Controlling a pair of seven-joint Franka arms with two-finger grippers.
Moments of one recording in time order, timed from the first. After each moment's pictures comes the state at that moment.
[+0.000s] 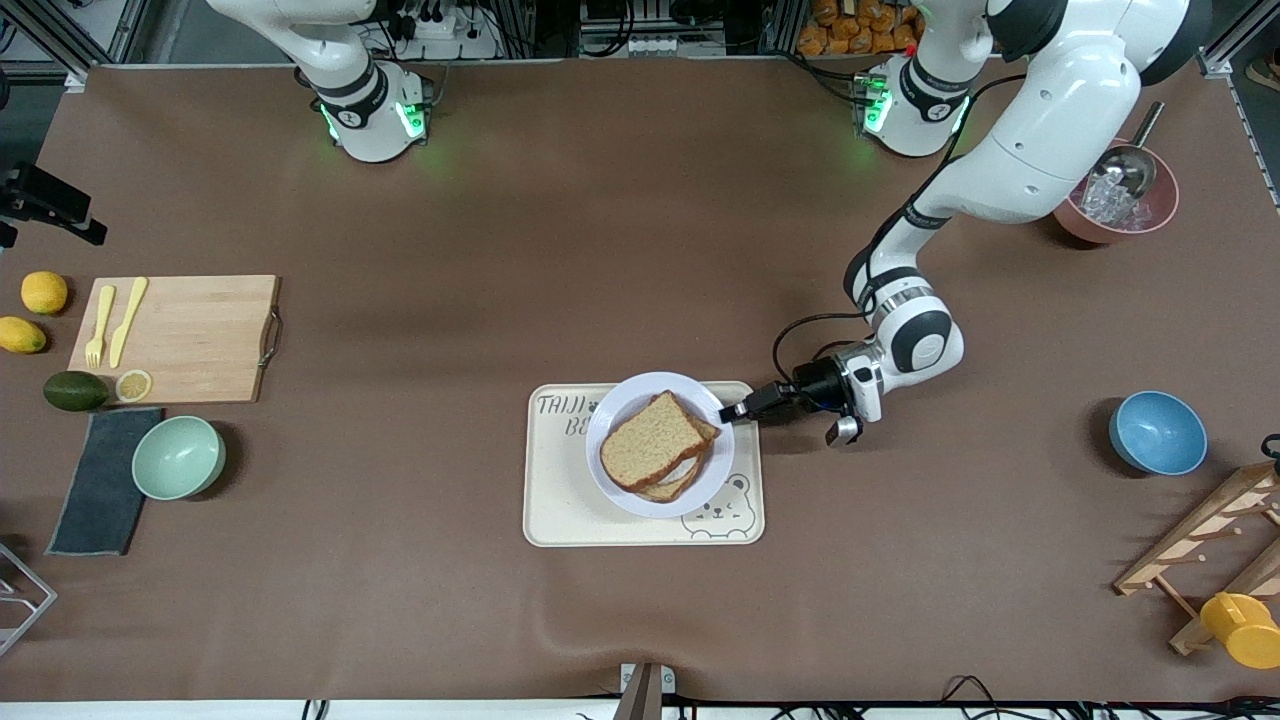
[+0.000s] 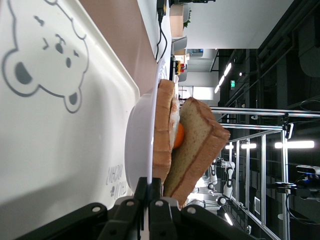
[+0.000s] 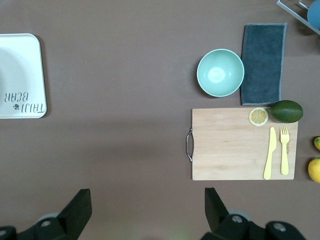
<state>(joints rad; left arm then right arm) -0.04 0.77 -0.29 -1.91 -1.96 2.08 1.19 -0.05 -0.04 -0.06 -1.53 0.04 1.47 -0.11</state>
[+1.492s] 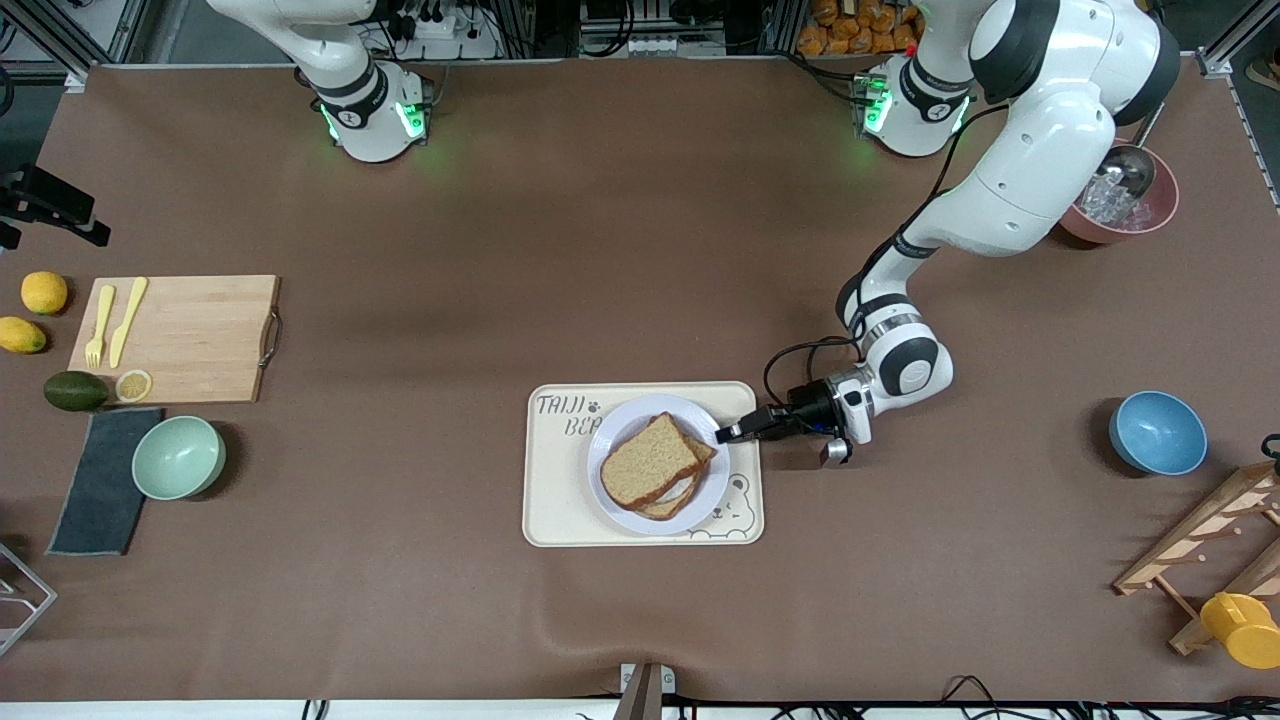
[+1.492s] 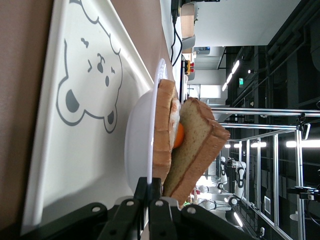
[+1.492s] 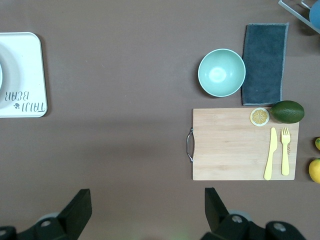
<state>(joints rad) -0.05 0.90 -0.28 -1.78 -1.91 2.12 1.19 -0.05 -0.04 -0.06 -1.53 0.04 1.47 -0.11</state>
